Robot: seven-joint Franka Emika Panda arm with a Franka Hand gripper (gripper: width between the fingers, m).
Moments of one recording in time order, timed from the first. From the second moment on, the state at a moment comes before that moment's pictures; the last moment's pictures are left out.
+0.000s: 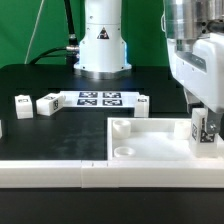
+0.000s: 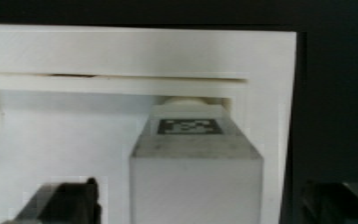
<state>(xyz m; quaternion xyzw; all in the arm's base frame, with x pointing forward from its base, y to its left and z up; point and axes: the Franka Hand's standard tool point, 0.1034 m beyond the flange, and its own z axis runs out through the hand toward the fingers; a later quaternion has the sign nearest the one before) 0.638 0.113 0.077 -0.73 0.68 0.02 0.07</state>
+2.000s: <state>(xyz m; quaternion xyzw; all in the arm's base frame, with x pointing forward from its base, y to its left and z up) 0.638 0.112 0.074 -0.99 0.14 -0.02 0.03</state>
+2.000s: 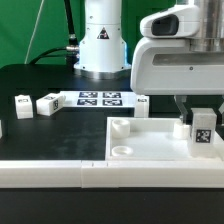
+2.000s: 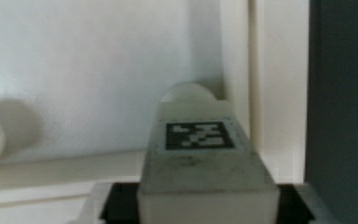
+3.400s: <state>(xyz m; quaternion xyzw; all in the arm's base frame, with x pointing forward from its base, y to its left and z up) 0.632 0.084 0.074 -0.91 0.41 -0.01 0.01</state>
